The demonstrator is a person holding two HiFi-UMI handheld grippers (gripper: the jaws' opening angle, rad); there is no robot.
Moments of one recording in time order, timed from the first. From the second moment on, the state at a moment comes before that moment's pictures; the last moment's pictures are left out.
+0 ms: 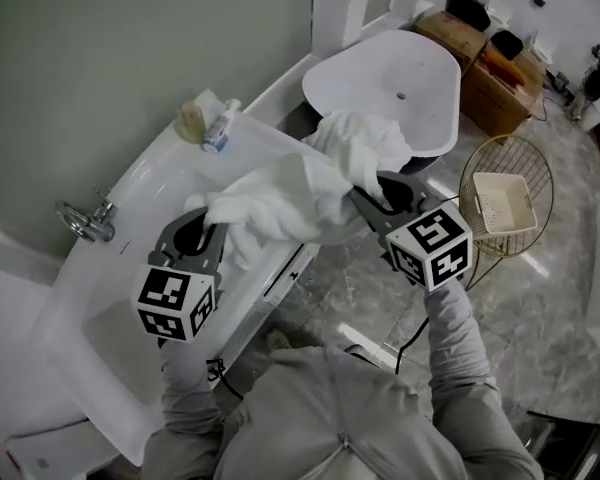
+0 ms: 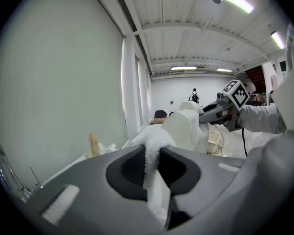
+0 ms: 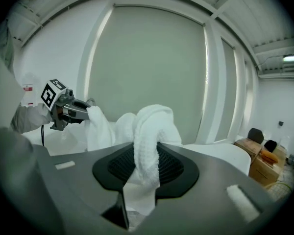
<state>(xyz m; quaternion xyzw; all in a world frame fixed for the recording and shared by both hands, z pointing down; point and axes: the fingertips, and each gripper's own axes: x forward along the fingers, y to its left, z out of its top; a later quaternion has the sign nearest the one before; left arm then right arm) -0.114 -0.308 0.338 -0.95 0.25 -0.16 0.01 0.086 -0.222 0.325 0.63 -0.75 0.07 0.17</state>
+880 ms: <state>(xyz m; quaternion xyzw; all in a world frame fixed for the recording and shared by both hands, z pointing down) 0.217 -0.084 0.327 -0.98 -0.03 -0.15 0.08 0.330 0.102 0.336 0.83 -0.53 0.11 0.12</state>
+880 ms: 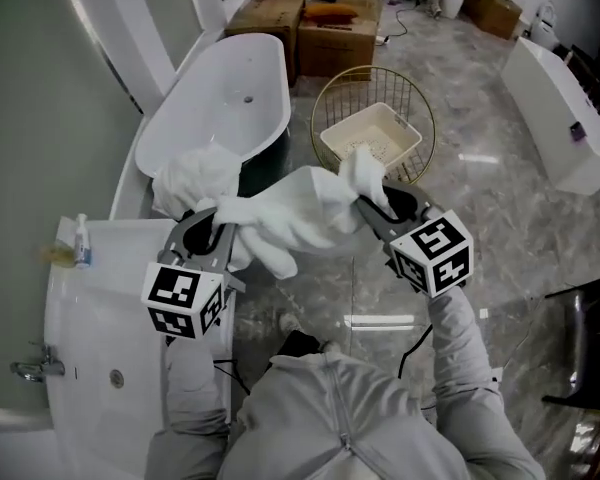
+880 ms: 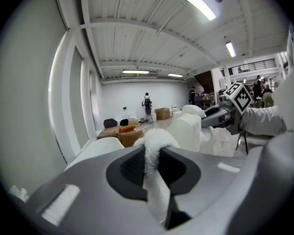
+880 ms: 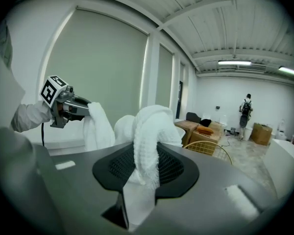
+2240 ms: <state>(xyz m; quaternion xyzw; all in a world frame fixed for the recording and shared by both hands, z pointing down) 0.637 -0.002 0.399 -0.96 -0.20 -0.17 0.05 0.691 0.183 0.372 0.91 -0.35 0.18 0.11</state>
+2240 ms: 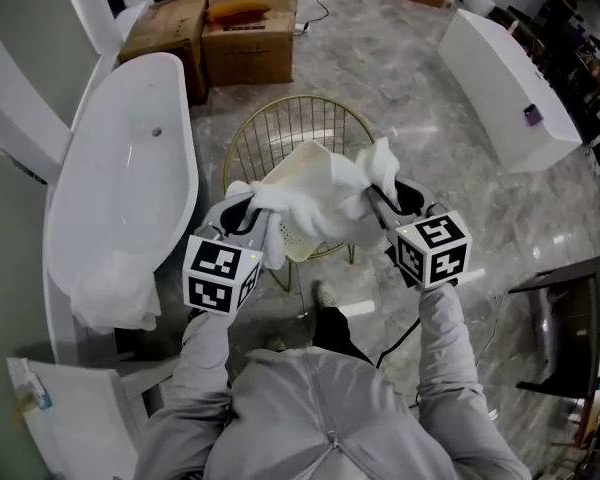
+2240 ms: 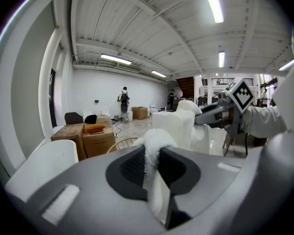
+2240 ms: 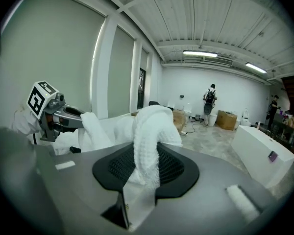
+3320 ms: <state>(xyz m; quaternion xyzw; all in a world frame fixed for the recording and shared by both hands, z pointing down) 0.762 -0.009 0.621 -0.93 -0.02 -0.36 -0.08 0.879 0.105 0.609 0.77 -0.49 0.36 0.17</state>
